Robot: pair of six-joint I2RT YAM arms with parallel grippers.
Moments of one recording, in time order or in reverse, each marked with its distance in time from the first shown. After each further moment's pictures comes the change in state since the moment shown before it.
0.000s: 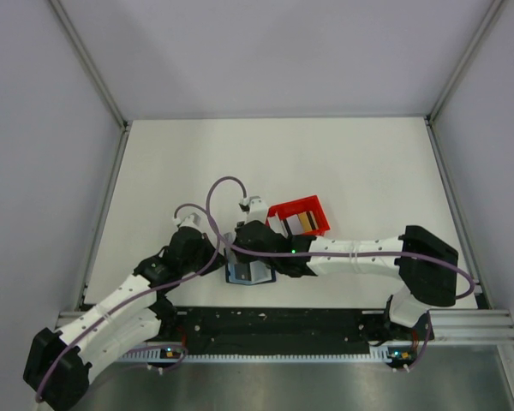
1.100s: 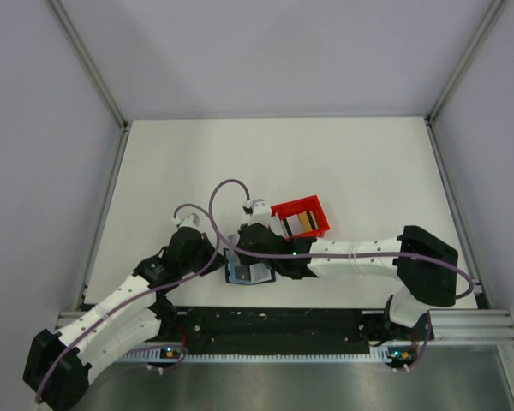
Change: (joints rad) left arm -0.002 -0.011 0.000 -0.007 -0.004 0.000; right arm 0.000 0.000 -0.034 0.008 0.013 0.026
